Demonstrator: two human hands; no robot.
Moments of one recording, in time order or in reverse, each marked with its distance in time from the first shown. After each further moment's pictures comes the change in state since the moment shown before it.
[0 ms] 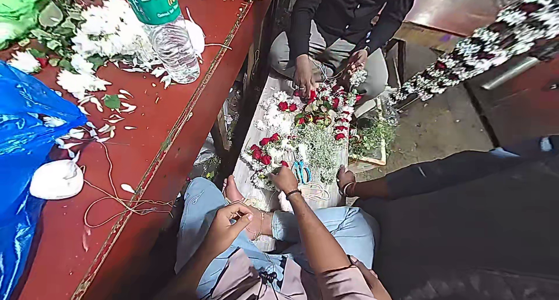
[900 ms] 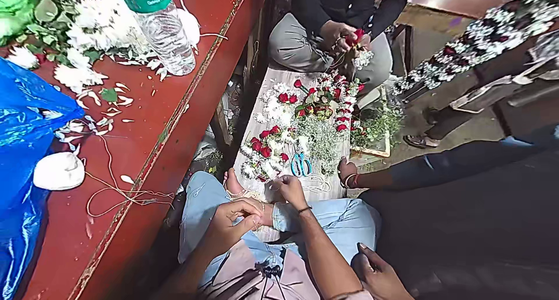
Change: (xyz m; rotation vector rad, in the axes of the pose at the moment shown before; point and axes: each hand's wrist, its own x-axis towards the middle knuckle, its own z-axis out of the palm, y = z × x) left_hand -0.004 0.042 0.011 -0.129 -0.123 0.172; right_hand -0.050 0.052 0.024 0.382 0.098 -0.150
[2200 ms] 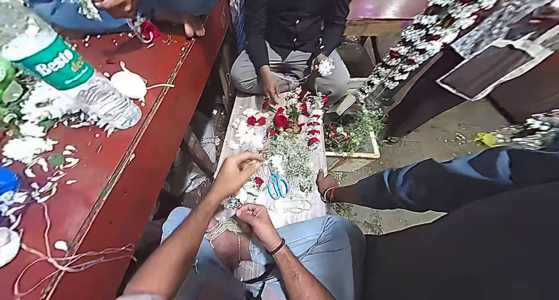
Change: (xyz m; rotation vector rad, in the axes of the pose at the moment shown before) left_hand 0.226 -0.026 0.045 0.486 -0.117 -0.117; right_hand -0.037 -0.036 -0.005 0.943 -0.233 -0.181
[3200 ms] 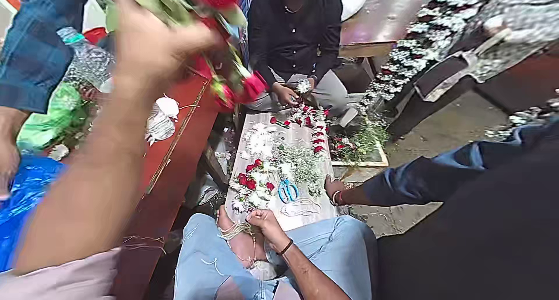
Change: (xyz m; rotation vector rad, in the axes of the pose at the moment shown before) left_hand 0.031 0.259 -0.177 0.319 0.456 0.516; right_hand -0.010 0.014 0.017 0.004 -0.048 0.022
